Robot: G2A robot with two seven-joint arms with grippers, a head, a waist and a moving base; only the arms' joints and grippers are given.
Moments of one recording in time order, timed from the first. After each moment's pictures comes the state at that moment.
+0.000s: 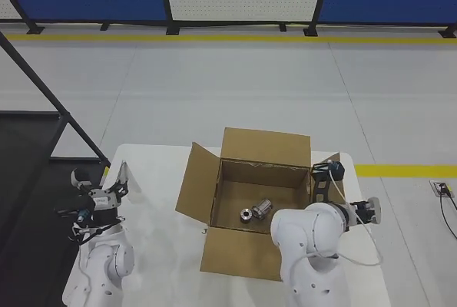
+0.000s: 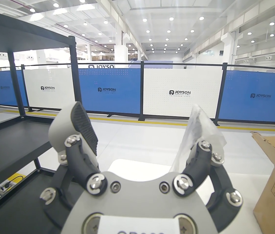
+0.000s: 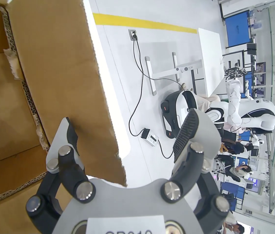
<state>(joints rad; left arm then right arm) 1.08 -1.35 -1.58 -1.30 1.34 0.07 0.71 -0.96 -1.86 1.38 -1.76 -2.72 0.10 1.54</state>
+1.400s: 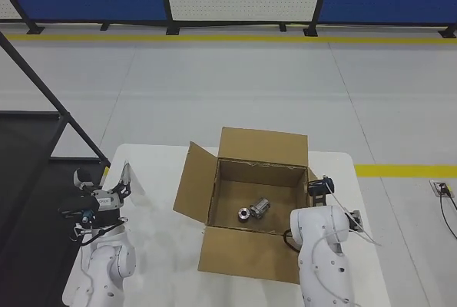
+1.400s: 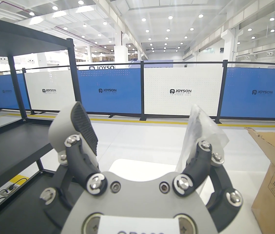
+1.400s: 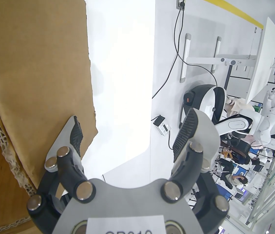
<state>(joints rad) 1.09 -1.35 -1.57 -1.32 1.36 0.09 0.70 -0.92 -1.85 1.58 -1.55 -2.45 -0.02 1.46</state>
